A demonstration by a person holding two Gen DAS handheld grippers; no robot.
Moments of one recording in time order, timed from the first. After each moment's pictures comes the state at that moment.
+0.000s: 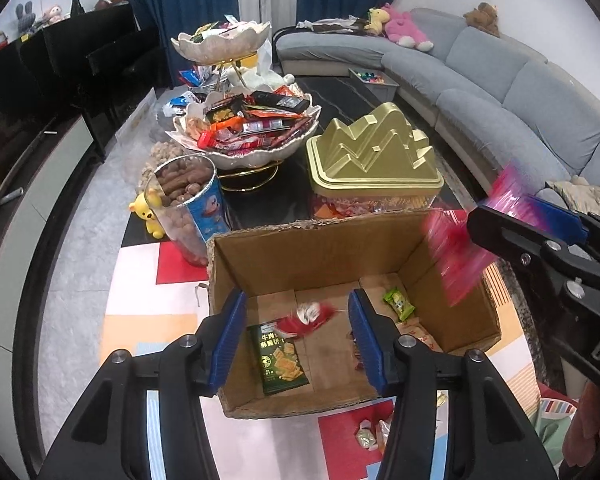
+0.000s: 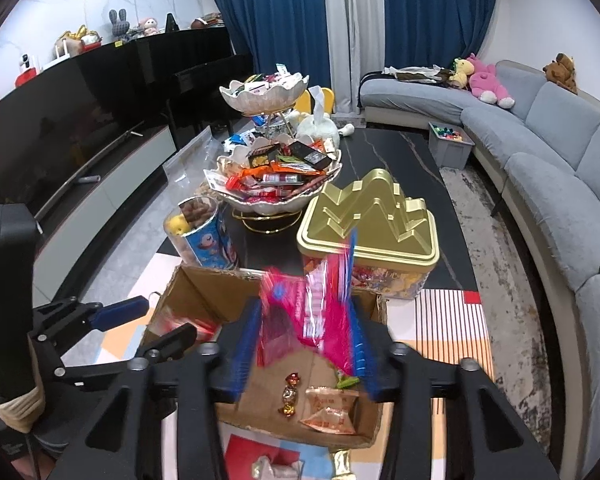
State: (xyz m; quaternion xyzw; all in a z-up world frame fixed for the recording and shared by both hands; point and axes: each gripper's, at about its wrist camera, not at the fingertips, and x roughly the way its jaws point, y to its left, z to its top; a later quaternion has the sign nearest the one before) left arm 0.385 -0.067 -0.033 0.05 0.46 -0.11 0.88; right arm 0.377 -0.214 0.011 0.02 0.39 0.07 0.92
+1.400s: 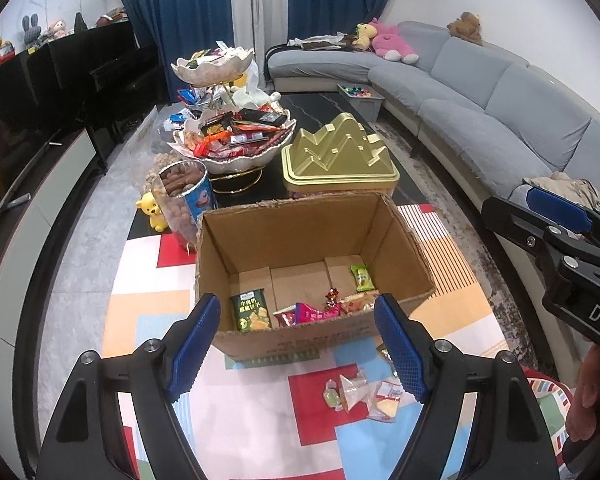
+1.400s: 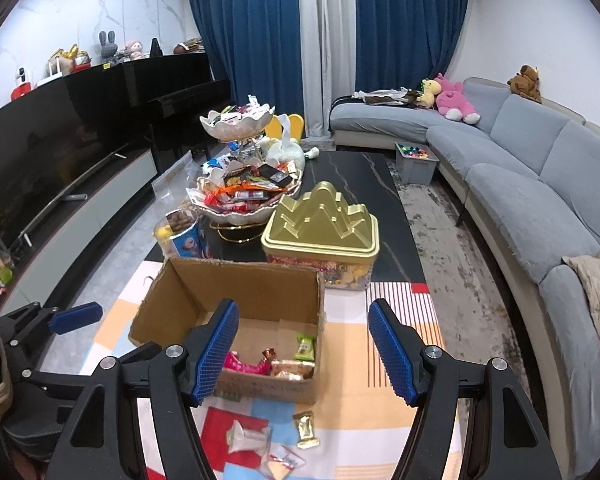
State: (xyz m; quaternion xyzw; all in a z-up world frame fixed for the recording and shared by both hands) left arm 0.300 -0.086 0.000 0.05 0.43 -0.12 0.90; right arm 0.290 -0.254 0.040 0.02 0.35 0.03 0.94
